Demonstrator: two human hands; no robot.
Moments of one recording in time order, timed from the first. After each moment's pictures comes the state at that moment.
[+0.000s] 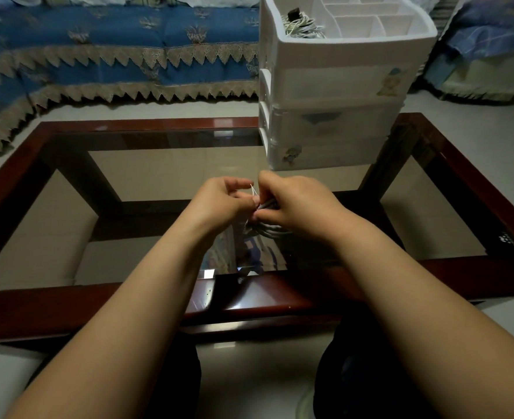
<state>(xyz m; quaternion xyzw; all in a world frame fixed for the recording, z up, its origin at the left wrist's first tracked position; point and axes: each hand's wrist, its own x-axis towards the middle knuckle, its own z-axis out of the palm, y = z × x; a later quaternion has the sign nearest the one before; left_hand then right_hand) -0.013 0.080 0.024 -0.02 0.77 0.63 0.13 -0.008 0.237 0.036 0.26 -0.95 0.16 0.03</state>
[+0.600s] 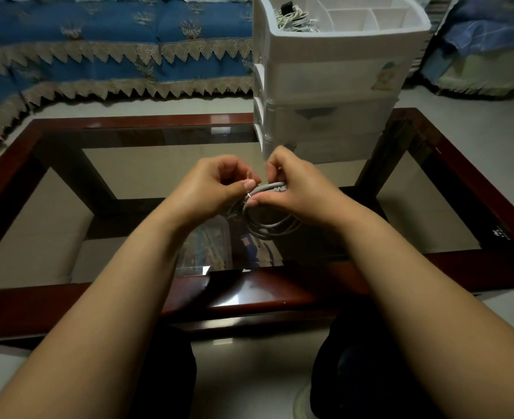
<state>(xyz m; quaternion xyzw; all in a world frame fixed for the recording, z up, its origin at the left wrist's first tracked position) -0.014 0.072 0.041 0.14 0.81 0.56 0.08 -0.012 0.249 0.040 0.20 -0.89 0.41 -0.01</state>
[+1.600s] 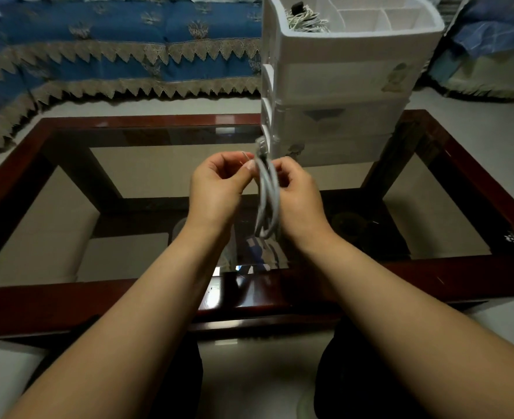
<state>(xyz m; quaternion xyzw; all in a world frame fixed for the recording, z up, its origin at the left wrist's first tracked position) -0.008 0.092 0.024 0.00 0.68 0.73 -0.08 -0.002 0.213 0.015 0.06 -0.78 0.61 0.08</state>
